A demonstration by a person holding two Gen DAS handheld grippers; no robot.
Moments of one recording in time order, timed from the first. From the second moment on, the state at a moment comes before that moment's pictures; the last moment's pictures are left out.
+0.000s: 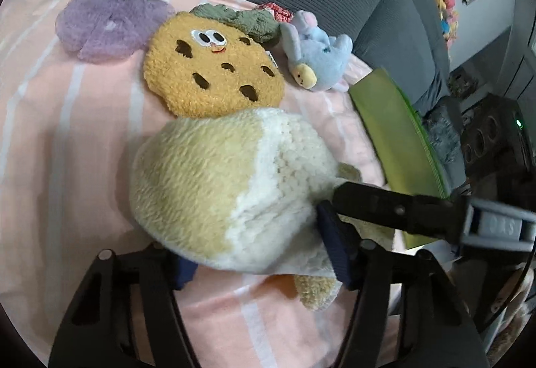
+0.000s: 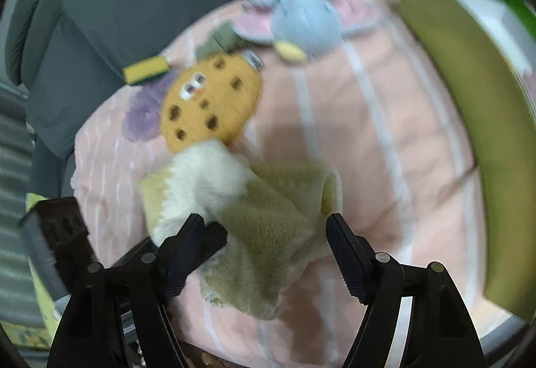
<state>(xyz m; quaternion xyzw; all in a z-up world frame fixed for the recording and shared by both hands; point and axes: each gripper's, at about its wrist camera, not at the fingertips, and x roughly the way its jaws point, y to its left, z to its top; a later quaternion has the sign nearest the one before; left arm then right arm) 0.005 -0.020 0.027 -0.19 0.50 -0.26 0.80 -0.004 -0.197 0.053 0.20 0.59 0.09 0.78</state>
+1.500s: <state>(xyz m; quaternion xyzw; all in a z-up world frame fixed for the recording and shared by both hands) -0.084 -0.074 0.136 -0.06 0.40 -0.31 0.86 -0.098 -0.201 0.145 0.24 0.43 0.14 0.86</state>
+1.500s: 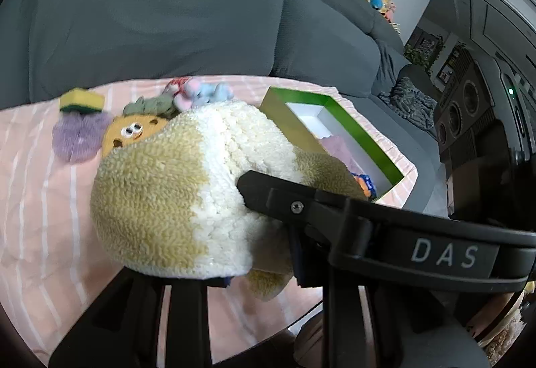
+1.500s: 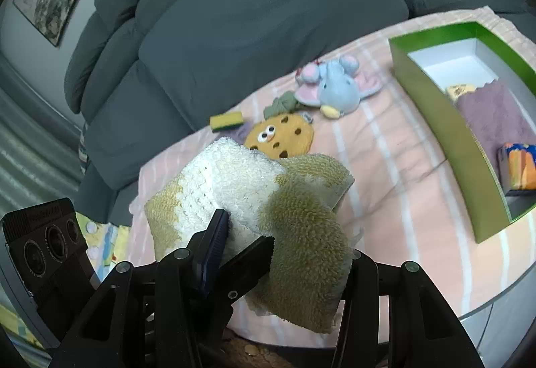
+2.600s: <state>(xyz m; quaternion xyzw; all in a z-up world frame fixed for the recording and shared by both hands) 0.010 -0.269 0.180 -0.02 0.32 -0.43 0.85 -0.048 -0.390 0.182 0.33 0.27 0.02 0.90</state>
